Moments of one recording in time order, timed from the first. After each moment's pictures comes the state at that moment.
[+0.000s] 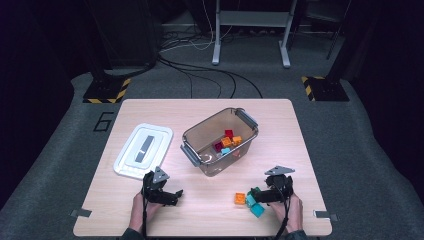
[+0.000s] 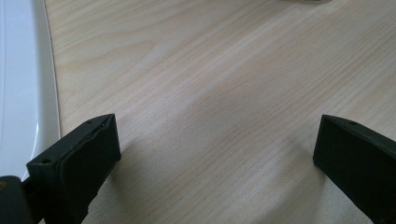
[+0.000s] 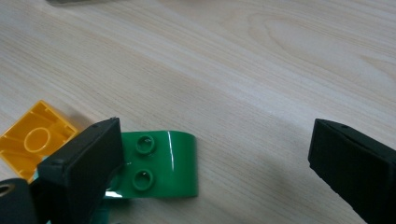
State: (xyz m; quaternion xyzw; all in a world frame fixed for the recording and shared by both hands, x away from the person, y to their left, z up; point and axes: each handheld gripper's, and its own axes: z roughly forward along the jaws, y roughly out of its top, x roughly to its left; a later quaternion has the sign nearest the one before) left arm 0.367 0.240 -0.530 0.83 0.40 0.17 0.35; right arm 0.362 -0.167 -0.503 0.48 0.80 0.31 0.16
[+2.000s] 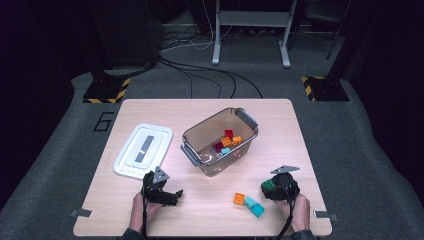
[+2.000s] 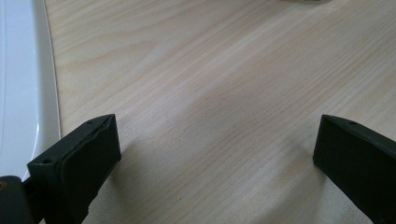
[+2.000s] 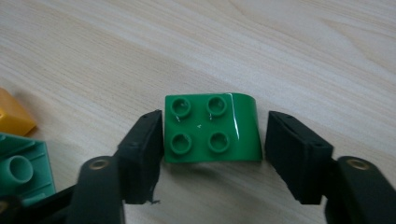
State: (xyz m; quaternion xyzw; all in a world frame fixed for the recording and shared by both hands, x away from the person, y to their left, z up) left arm 0.367 0.240 -0.530 0.83 0.41 0.17 0.35; right arm 0.367 -0.186 -0.505 0.51 0.80 0.26 0.16
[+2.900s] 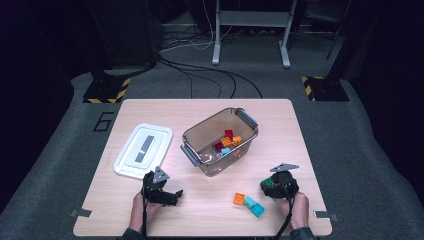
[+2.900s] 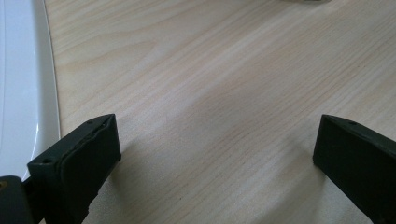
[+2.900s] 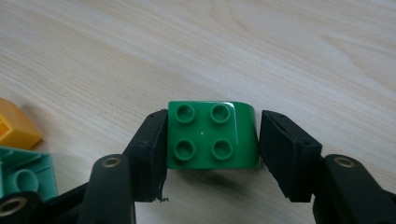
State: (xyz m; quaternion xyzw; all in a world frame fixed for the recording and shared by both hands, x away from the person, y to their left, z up) left arm 0.367 0.240 -0.530 0.83 0.40 0.17 0.34; right arm 0.371 -0.184 -0.502 0.50 0.80 0.27 0.16
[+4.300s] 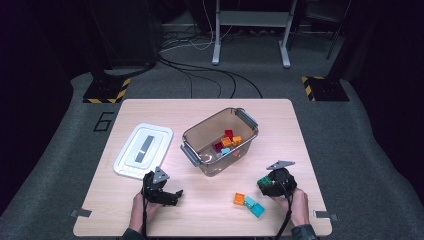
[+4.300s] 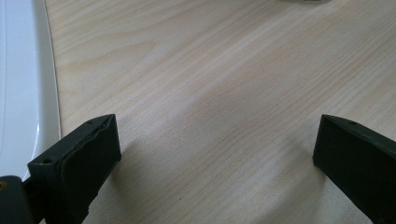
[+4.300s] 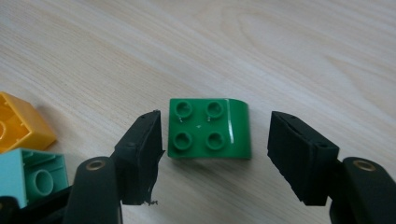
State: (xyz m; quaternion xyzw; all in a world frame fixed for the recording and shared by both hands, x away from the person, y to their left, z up) left arm 0.366 0.240 -0.530 0.83 0.40 0.17 0.35; right arm 0.376 -0.177 -0.491 0.48 0.82 0.26 0.16
